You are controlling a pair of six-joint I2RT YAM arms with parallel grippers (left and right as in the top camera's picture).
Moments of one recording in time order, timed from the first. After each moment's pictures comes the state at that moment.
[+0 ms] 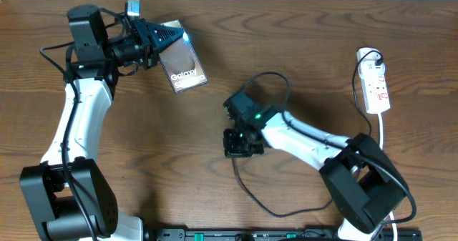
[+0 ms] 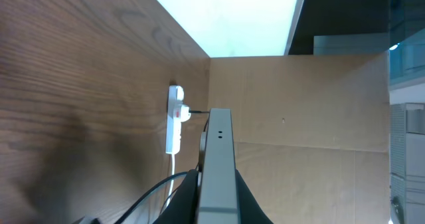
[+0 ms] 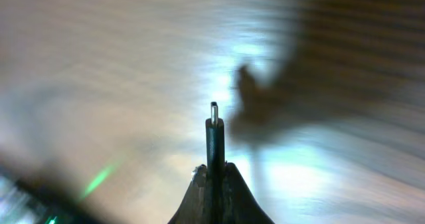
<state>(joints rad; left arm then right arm) 0.12 1.67 1.26 -0.08 1.15 -1.03 0.72 1.87 1.11 -0.59 -0.43 0.65</state>
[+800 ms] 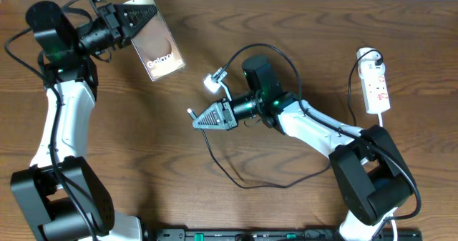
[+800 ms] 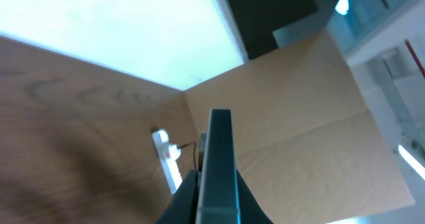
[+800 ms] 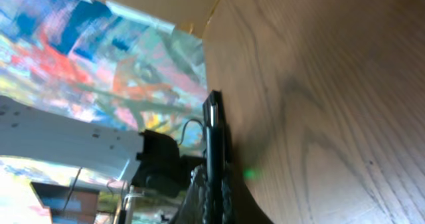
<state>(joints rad) 0.24 1.67 1.26 0.39 1.27 -1.11 0.58 1.87 1.11 0.12 -1.24 0.49</state>
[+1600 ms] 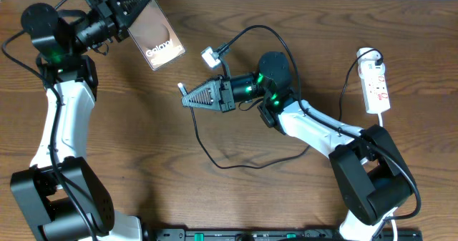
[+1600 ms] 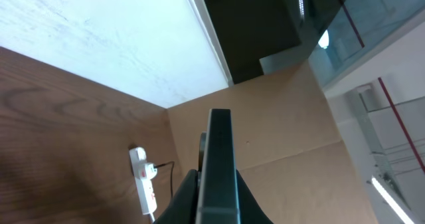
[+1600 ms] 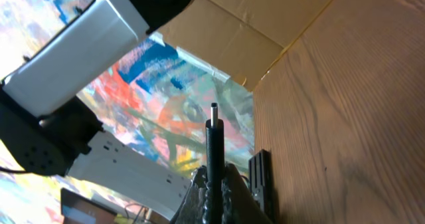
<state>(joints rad) 0.24 1.67 1.26 0.60 1.19 -1.39 0.58 1.88 1.11 0.92 -1.25 1.14</state>
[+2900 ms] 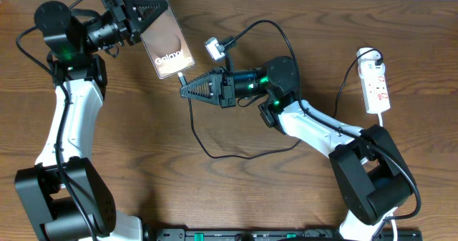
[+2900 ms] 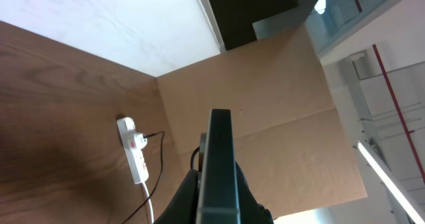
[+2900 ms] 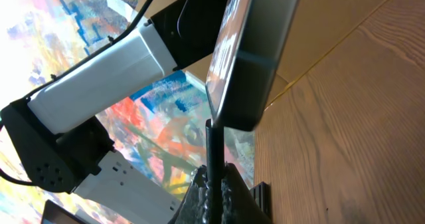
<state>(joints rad) 0.18 1.67 1.26 0.60 1.28 -1.39 0.58 1.88 1.11 1.12 -1.17 1.21</state>
